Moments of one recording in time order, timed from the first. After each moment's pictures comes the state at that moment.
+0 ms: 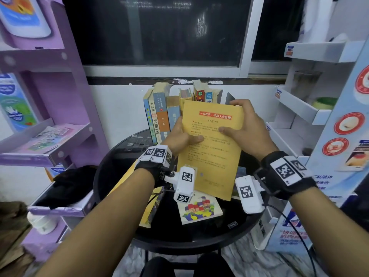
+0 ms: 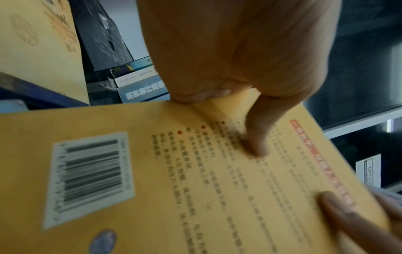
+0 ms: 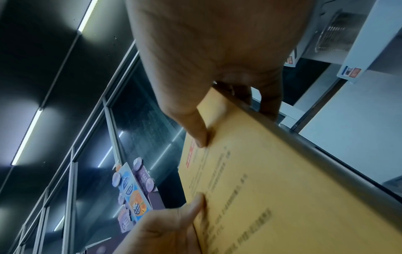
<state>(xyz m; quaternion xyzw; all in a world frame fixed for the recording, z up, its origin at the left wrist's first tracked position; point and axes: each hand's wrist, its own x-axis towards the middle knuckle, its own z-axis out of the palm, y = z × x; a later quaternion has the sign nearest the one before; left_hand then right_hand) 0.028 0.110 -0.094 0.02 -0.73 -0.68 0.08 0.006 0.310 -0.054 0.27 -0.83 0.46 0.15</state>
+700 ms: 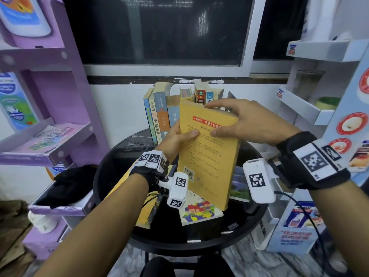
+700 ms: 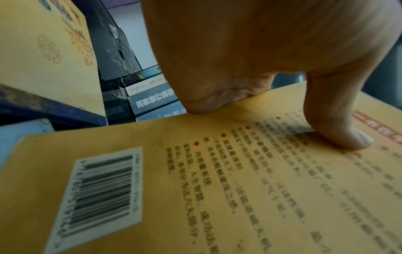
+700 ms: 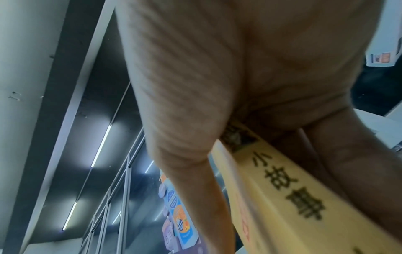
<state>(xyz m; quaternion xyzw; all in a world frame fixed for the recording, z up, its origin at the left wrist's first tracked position) 0.042 0.106 -0.101 -0.09 -0.64 -0.76 0.09 0.046 0.309 0.008 0.36 -0.88 0.30 0.01</state>
